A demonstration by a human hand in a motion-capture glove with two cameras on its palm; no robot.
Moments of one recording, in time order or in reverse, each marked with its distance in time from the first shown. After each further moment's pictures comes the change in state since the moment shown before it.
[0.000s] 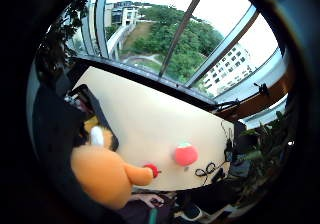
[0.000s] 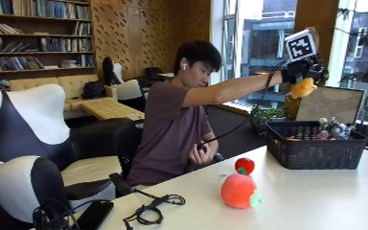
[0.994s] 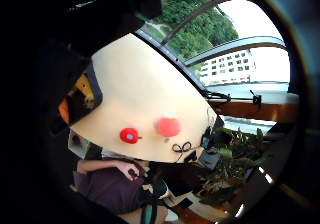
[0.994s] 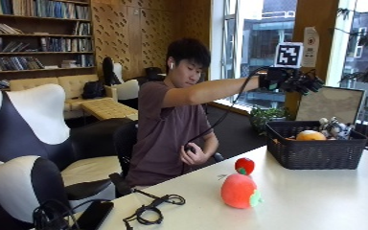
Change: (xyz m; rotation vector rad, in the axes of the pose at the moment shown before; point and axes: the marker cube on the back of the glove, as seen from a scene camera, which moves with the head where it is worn) arm 0.055 0.075 0.013 -0.417 0.081 -0.017
